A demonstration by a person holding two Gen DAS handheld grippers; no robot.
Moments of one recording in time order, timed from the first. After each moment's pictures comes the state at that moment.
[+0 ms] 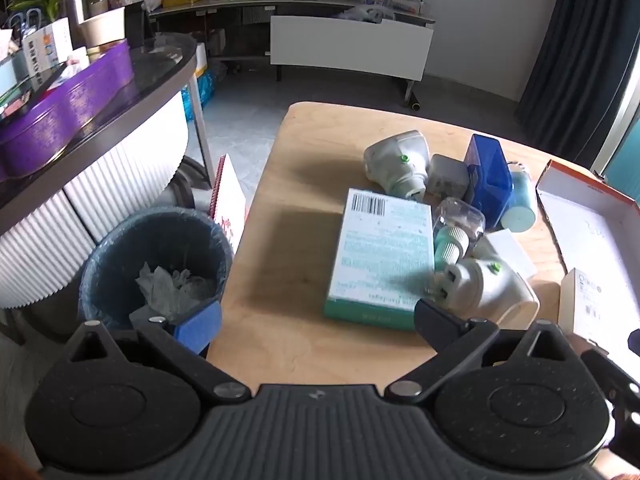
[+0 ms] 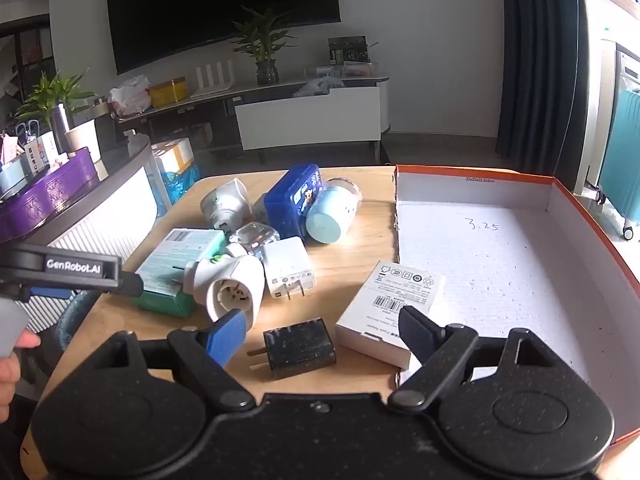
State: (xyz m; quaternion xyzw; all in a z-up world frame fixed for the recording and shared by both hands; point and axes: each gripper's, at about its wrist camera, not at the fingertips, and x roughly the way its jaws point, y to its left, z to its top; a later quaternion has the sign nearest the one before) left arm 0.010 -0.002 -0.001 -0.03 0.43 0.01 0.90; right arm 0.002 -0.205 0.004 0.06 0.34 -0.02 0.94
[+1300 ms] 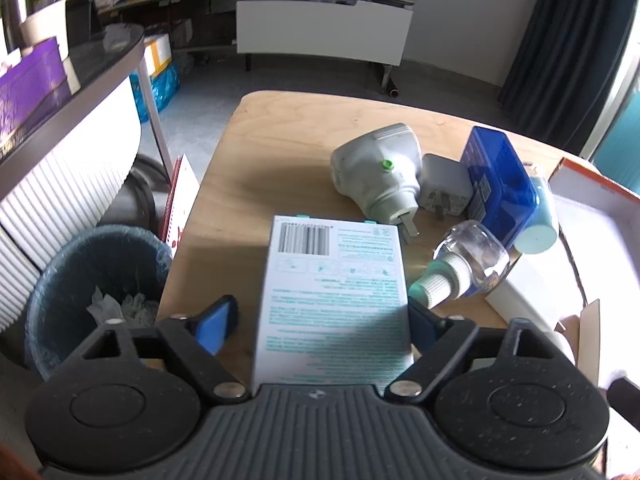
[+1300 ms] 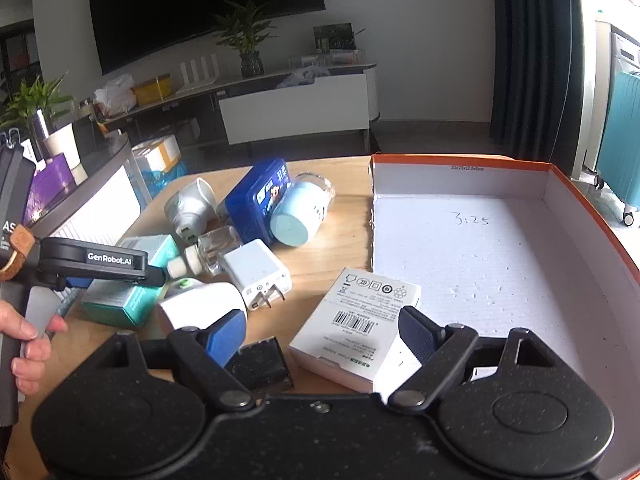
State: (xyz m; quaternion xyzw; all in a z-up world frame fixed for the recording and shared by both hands) left arm 0.073 -0.021 -0.032 -0.01 0.42 -0.02 0.91; right arm 0.035 -0.232 -0.013 0.03 0.36 -0.04 0.93
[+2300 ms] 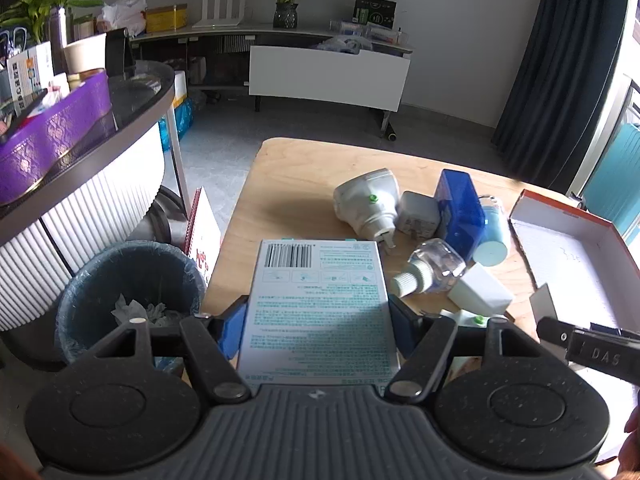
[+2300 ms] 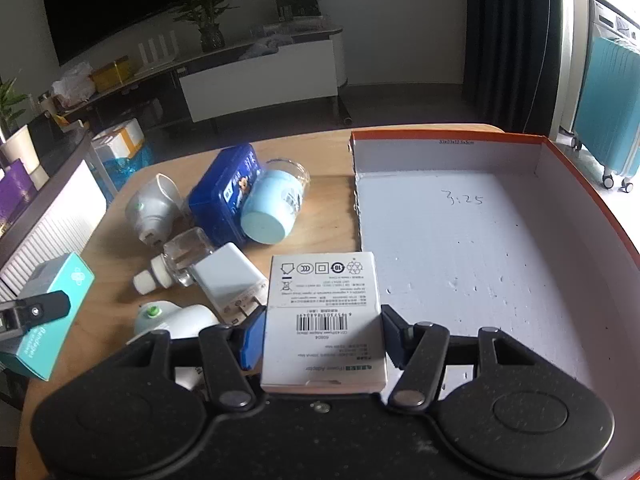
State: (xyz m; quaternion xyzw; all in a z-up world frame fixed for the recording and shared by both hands) left arm 0.012 -0.014 0.006 -0.03 0.38 -0.02 0.92; right arm 0.069 -0.235 -0.015 0.10 0.41 -0.07 0.90
